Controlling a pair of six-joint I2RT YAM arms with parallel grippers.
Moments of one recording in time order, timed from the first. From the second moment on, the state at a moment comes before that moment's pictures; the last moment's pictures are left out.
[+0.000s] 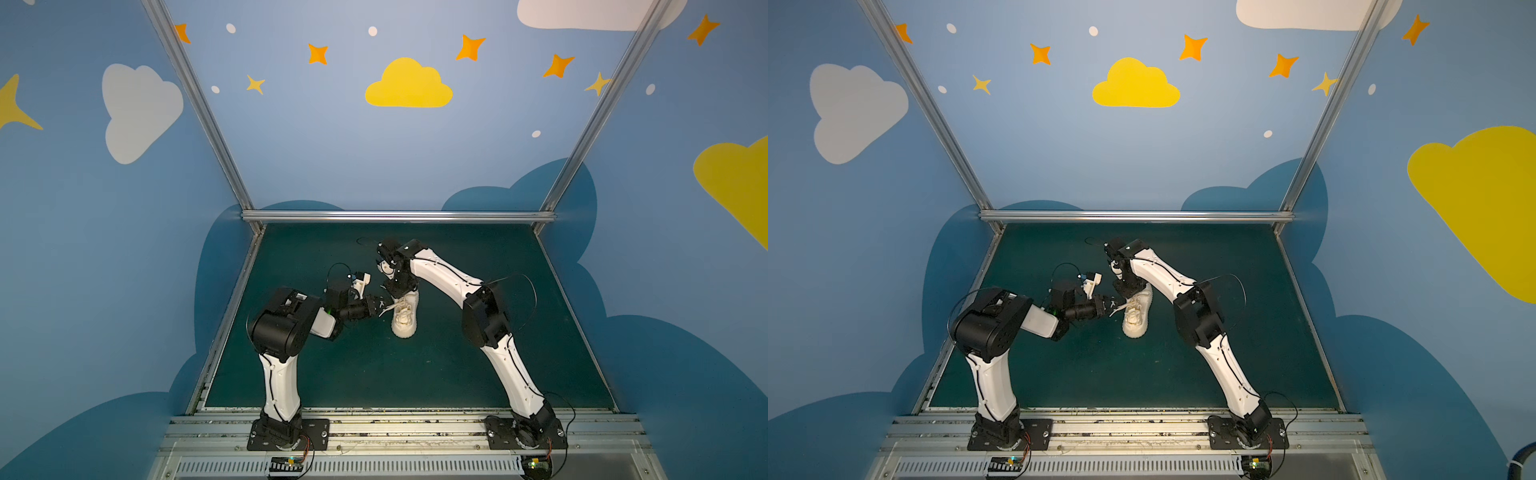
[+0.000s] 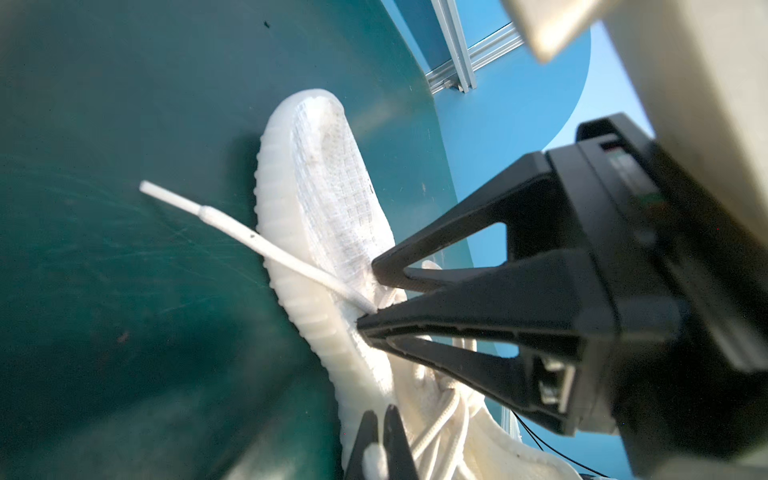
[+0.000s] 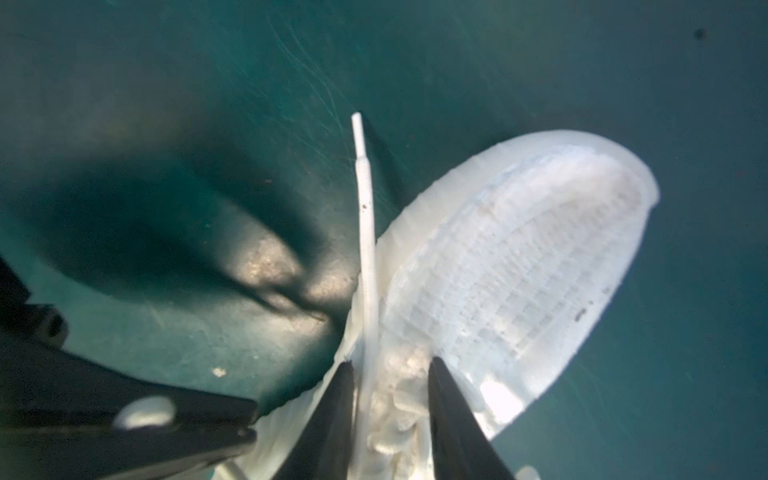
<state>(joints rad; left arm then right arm) -0.32 1.97 0.68 0.87 0.76 -0.82 0.76 2.42 2.23 -1.19 0.08 0.05</state>
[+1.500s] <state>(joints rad) -0.29 1.96 0.80 0.78 0.81 -0.80 0.46 2.11 1.73 -0.80 -0.66 0.58</state>
